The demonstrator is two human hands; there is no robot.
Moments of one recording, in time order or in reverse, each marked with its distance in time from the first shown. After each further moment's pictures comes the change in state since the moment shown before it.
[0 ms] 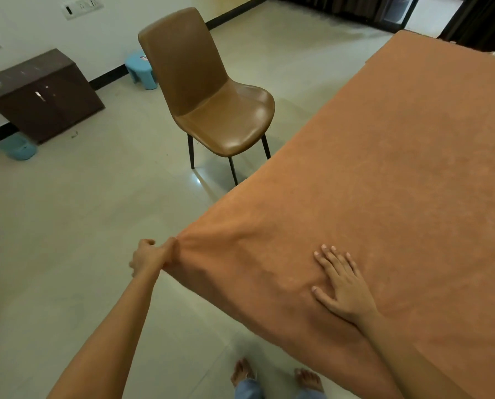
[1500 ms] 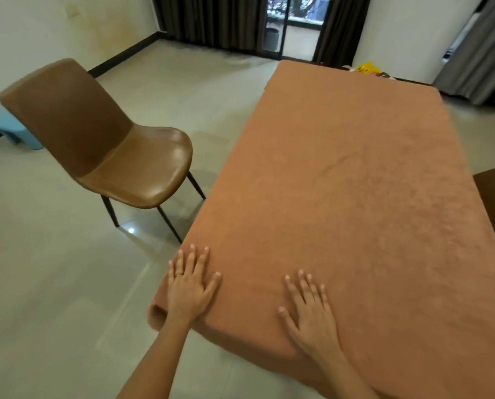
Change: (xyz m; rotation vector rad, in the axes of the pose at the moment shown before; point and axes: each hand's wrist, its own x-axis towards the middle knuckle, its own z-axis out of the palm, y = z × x) left_hand -0.023 0.103 0.152 0.604 -0.106 1.210; right_hand 0.006 -0.025 0.021 0.012 0.186 0.523
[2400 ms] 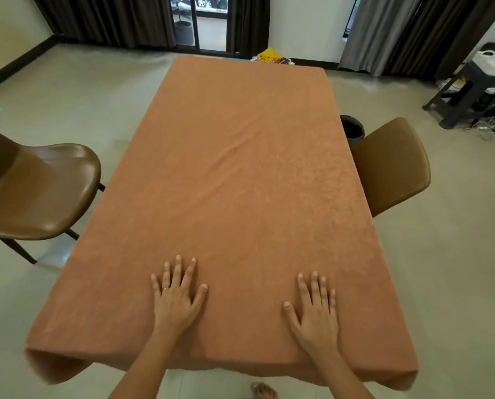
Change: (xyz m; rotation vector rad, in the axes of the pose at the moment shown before) left_hand -0.031 0.199 0.044 0.029 -0.116 0.186; right_hand -0.091 0.196 -0.051 -0.004 0.052 0.459
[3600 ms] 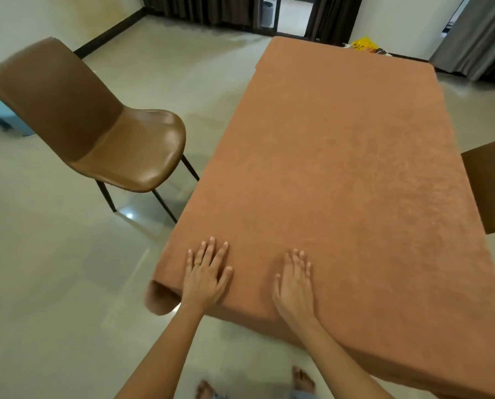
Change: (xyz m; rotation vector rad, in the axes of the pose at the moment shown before) left_hand -0.039 -0.166 -0.032 -0.030 0.056 -0.038; right_hand -0.018 -0.251 0.056 0.093 0.010 -0.293
